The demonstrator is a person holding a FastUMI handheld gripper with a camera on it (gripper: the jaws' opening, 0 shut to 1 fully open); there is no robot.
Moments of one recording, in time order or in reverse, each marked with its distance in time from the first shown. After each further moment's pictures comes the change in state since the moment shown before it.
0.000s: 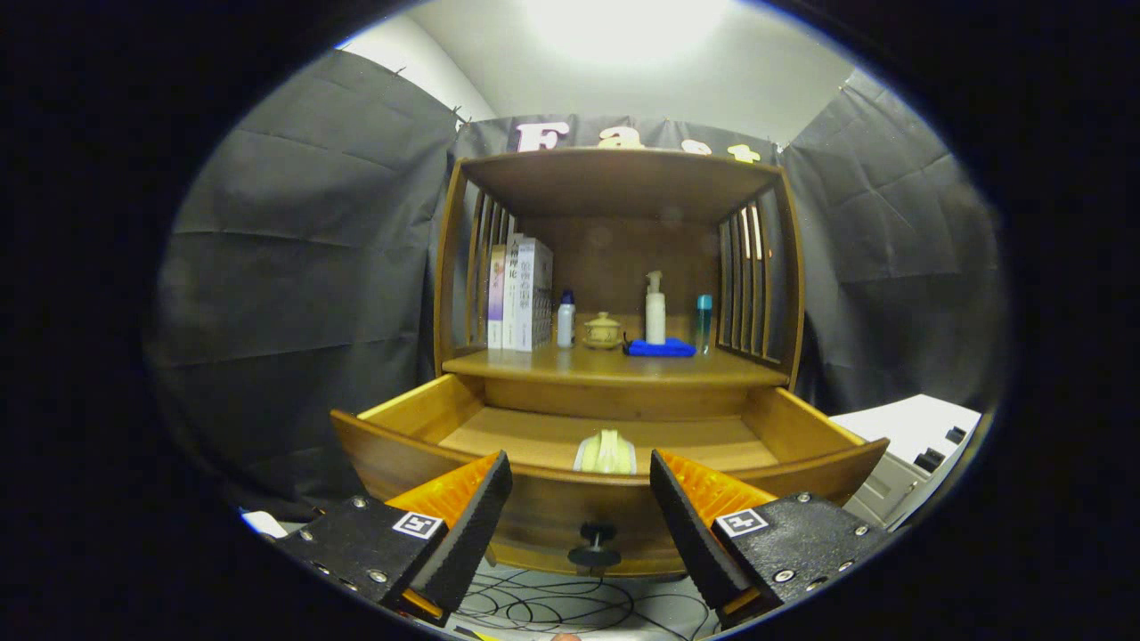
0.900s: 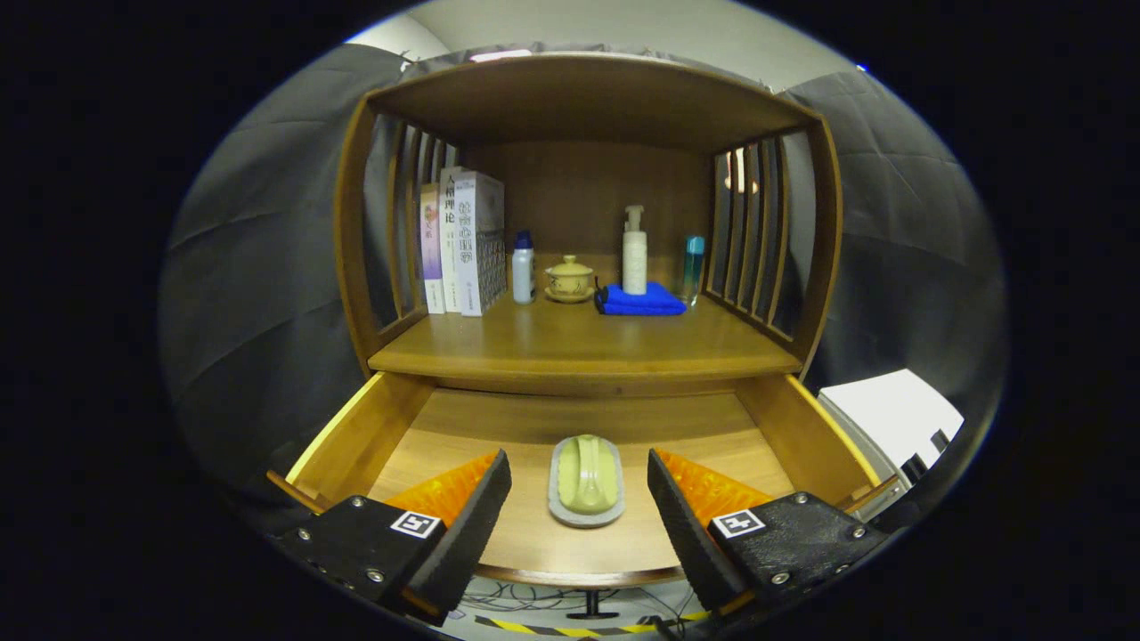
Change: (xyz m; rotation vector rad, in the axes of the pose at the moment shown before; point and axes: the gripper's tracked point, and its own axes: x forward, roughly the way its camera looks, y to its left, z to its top) arm 0.117 -0.004 -0.006 0.074 0.339 -0.103
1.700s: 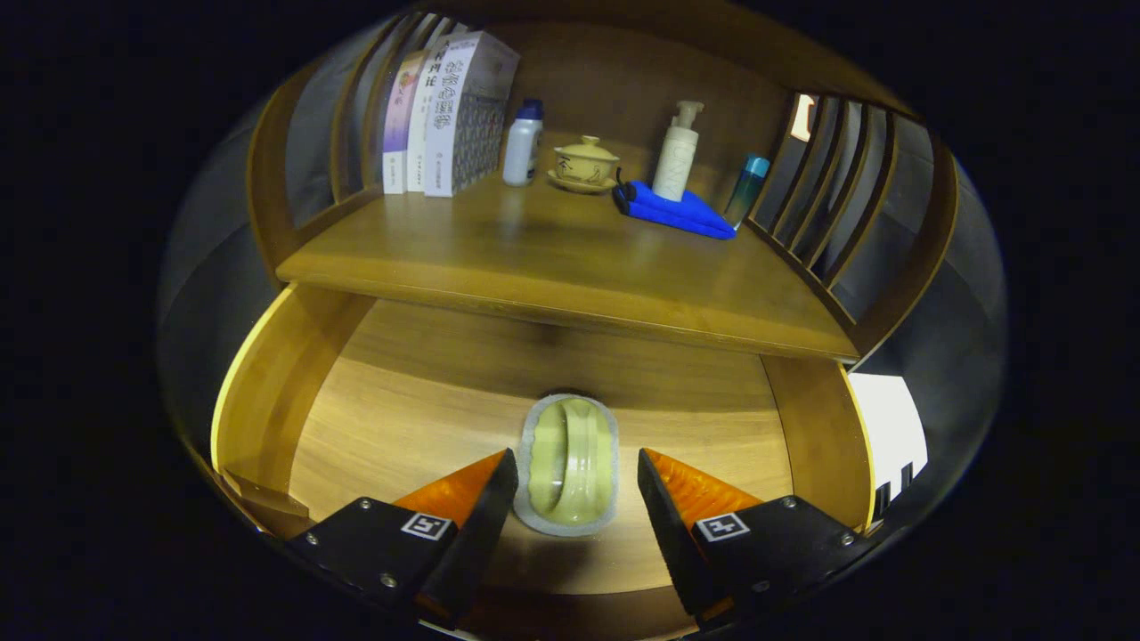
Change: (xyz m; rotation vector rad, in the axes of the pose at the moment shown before) arm 0.084 -0.017 -0.044 -0.212 0.371 -0.078
